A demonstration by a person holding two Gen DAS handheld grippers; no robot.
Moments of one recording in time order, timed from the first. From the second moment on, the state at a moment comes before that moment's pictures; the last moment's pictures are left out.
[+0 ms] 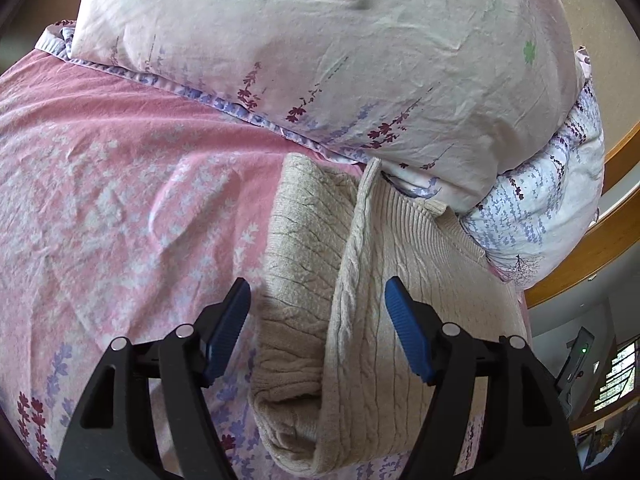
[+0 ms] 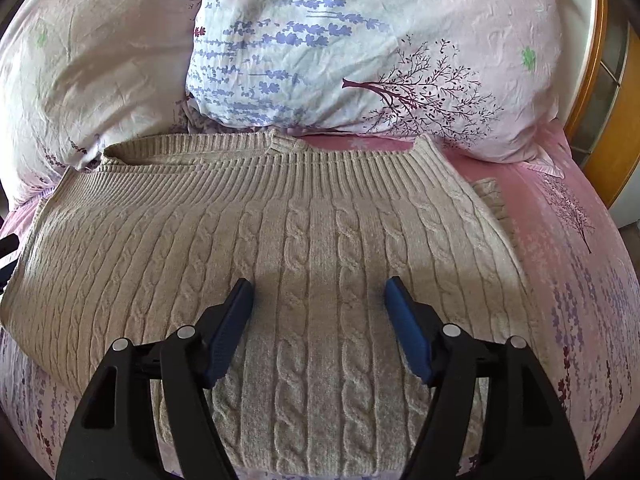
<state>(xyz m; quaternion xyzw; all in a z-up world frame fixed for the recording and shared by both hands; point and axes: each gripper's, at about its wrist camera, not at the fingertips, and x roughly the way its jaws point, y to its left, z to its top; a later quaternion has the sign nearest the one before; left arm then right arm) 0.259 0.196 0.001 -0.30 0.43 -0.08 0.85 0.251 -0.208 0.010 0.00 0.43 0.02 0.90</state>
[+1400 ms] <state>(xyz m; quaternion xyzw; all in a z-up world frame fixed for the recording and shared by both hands) 0.281 0.155 0.019 -0.40 0.42 -0.15 0.81 0.252 -0.216 0.012 0.04 0.44 0.05 0.90</state>
